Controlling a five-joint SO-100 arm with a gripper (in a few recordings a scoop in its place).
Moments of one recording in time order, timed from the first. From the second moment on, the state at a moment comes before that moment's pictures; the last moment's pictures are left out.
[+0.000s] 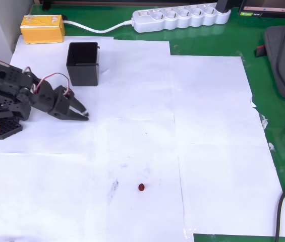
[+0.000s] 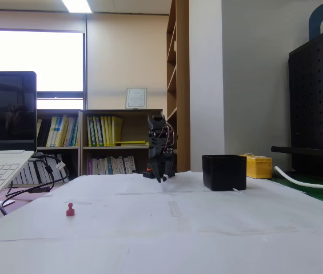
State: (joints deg) arm 4.0 57.3 1.6 -15.6 -87.2
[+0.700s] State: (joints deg) arm 10.4 106.0 7.5 -67.1 -88.3
